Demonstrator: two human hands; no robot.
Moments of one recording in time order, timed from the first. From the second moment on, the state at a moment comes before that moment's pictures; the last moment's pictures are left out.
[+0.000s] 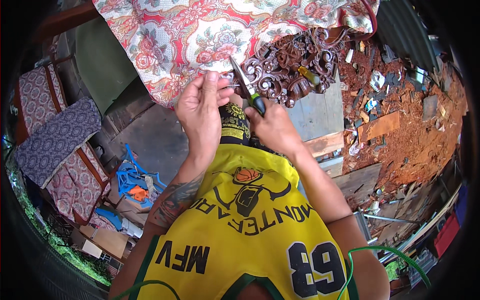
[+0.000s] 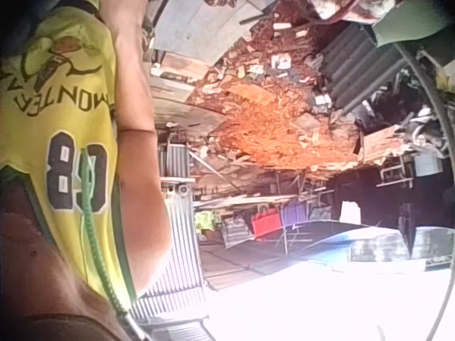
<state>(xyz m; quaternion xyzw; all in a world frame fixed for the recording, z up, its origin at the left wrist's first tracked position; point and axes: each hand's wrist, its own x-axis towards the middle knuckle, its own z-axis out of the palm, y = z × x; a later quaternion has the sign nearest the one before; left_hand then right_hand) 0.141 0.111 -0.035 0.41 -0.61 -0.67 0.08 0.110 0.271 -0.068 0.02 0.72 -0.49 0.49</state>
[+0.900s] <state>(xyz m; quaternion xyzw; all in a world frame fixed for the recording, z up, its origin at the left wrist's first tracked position) 0.152 0.091 -0.078 0.04 -0.99 -0.04 0.11 0.109 0.285 -0.075 0.17 0.21 -0.74 0.62</state>
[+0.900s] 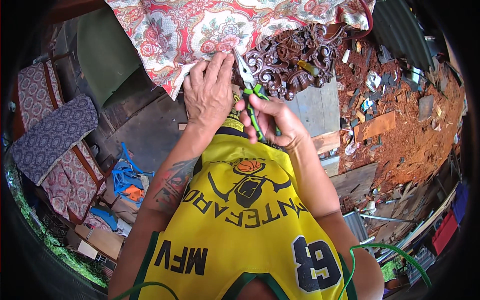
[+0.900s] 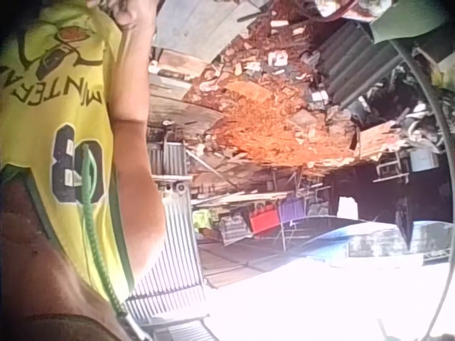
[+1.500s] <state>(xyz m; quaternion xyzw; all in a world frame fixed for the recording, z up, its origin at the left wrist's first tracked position) 0.148 0.090 -0.067 0.02 -0.99 -0.06 0.09 0.121 0.278 -0.087 0.27 0.31 -0.71 0.57</state>
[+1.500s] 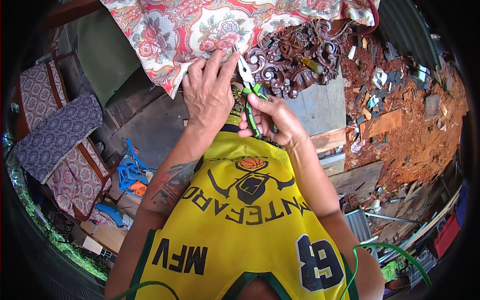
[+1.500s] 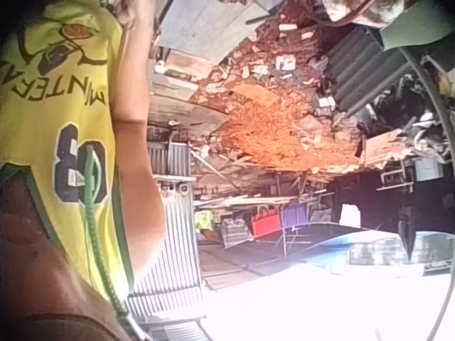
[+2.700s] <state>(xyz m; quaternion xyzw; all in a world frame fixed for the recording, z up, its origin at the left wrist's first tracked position) 0.157 0.090 -0.086 0.04 -0.99 -0.07 0.15 0.137 0.235 -0.036 -0.06 0.97 -0.16 0.19</state>
